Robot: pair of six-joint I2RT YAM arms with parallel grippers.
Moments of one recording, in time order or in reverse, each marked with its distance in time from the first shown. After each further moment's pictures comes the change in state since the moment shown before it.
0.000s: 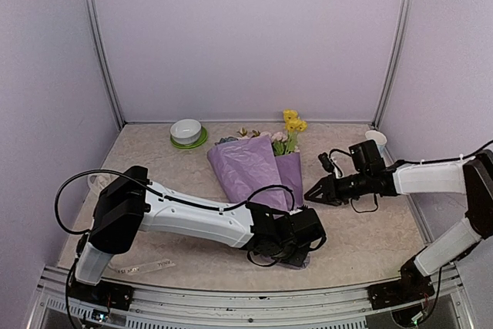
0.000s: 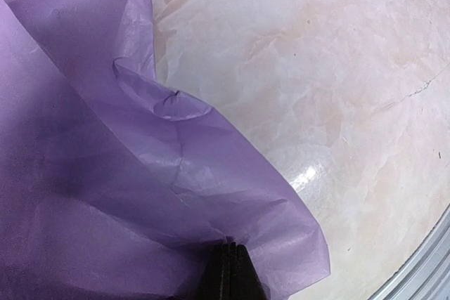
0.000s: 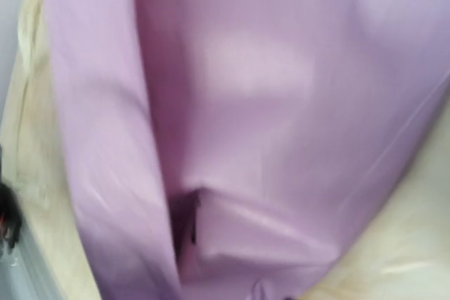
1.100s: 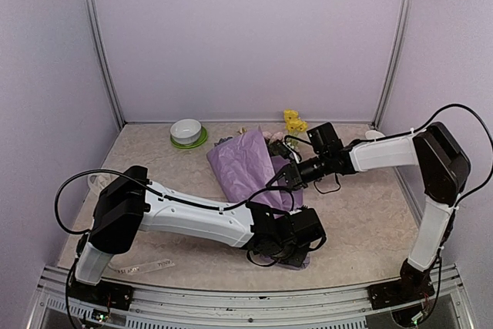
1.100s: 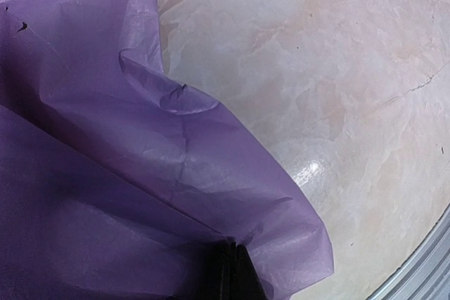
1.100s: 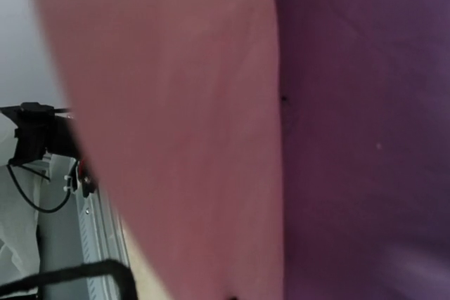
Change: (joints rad) left arm 0.000 0.000 0.007 -0.021 0.005 0.000; right arm 0.125 0.383 0.424 0.003 -0.256 -0.094
